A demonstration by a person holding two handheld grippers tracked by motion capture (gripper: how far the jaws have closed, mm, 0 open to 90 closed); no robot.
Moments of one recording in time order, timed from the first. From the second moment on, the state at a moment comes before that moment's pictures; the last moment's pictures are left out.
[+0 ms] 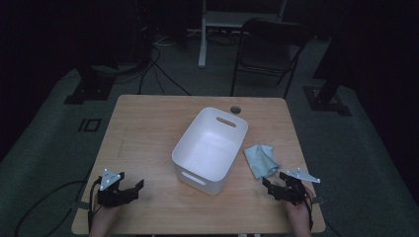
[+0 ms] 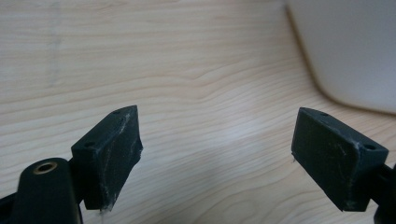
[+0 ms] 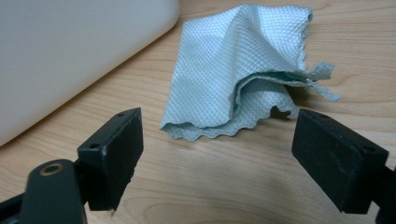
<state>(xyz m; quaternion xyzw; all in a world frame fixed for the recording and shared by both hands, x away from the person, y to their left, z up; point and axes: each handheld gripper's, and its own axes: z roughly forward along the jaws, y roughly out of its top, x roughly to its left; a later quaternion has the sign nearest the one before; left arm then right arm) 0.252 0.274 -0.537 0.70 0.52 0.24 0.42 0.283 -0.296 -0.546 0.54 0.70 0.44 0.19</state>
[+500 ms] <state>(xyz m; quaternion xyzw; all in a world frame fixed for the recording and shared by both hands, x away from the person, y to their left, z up) 0.253 0.288 -0.546 0.68 0.56 0.29 0.37 0.284 -0.306 -0.550 0.55 0.68 0.43 0.22</state>
